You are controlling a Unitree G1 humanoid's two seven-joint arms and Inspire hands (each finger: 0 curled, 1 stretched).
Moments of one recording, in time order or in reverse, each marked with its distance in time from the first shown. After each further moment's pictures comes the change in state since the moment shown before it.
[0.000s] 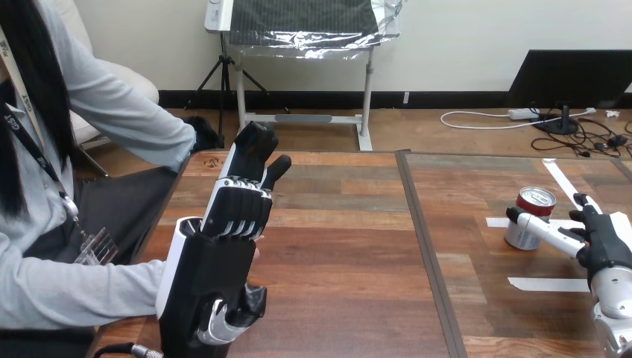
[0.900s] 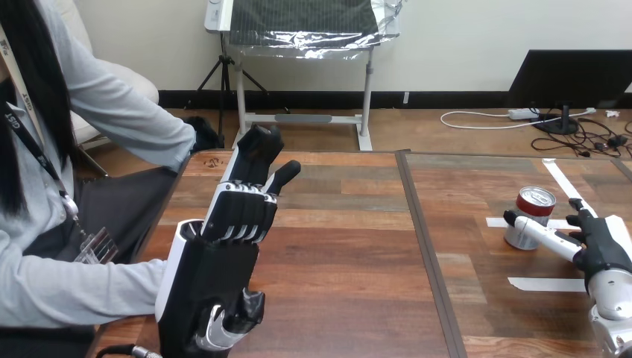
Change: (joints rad) left arm 0.020 -0.003 0.005 -0.036 -0.059 0.030 -0.073; right arm 0.000 0.004 0.013 0.004 -0.019 0.013 -0.001
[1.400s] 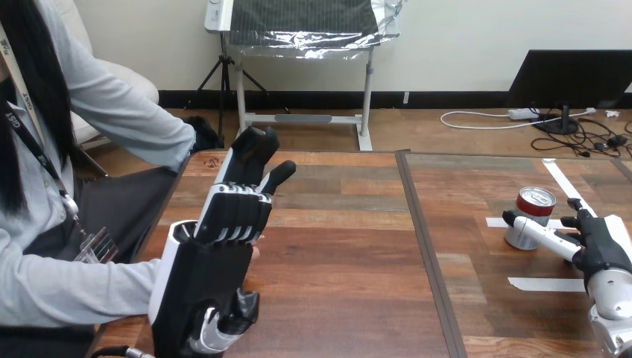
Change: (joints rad) left arm 0.000 -0.009 0.031 0.000 -0.018 -0.016 -0.042; right arm -0.001 0.001 0.000 0.000 -0.001 0.000 0.001
